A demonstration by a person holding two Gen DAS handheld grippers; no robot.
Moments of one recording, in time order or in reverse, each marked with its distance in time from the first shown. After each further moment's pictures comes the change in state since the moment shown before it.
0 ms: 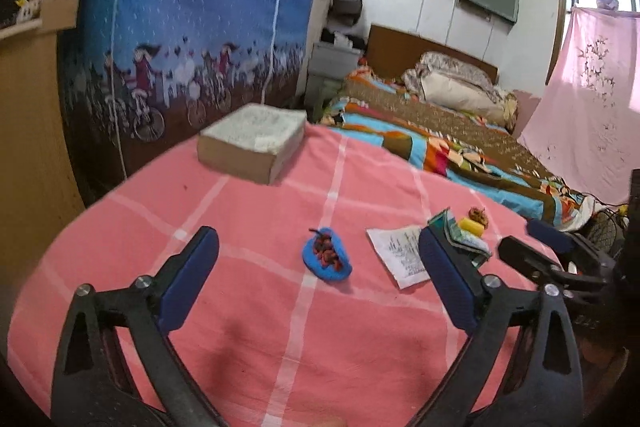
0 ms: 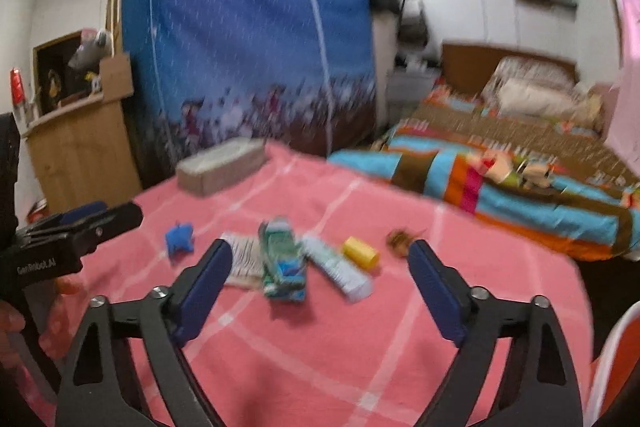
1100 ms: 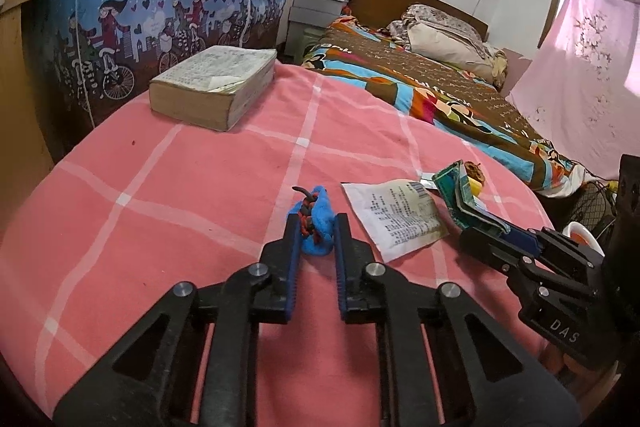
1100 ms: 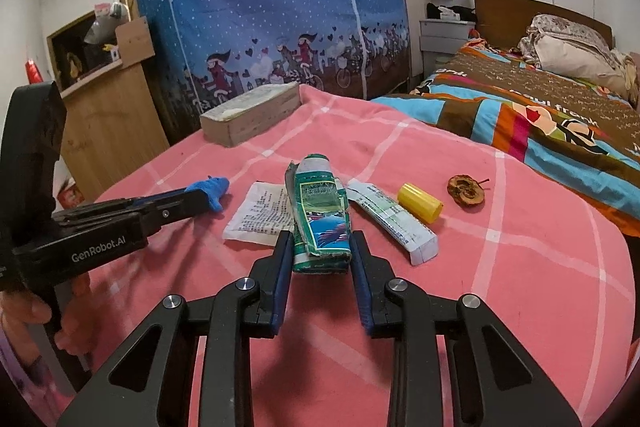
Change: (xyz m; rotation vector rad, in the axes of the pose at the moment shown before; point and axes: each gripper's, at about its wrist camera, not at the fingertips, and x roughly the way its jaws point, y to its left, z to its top) left arm 0.030 -0.010 -0.004 0.021 0.175 -0.059; right arm 0.023 0.008 -0.014 0.012 0.152 0.121
